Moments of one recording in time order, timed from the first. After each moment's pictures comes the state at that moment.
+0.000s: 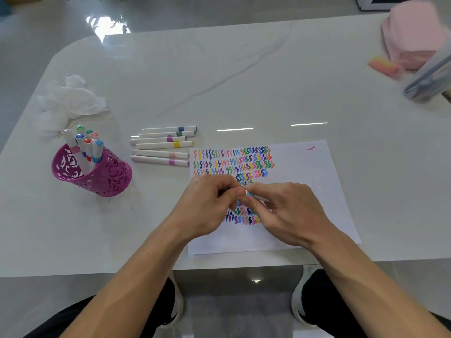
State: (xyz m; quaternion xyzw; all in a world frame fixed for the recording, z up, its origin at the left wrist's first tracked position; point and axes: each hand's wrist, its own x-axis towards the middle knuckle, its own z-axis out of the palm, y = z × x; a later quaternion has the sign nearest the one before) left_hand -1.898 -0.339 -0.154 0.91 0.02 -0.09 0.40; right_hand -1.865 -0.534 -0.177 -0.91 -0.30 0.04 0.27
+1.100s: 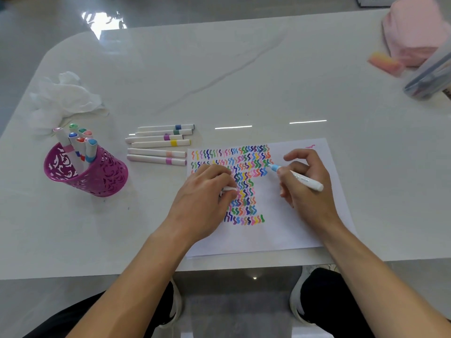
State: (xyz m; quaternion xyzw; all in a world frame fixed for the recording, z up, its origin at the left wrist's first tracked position) left_hand -1.899 -0.336 -0.180 0.97 -0.02 0.00 0.23; right_hand -1.844 -0.549 -0.191 -0.75 -0.02 0.07 0.66
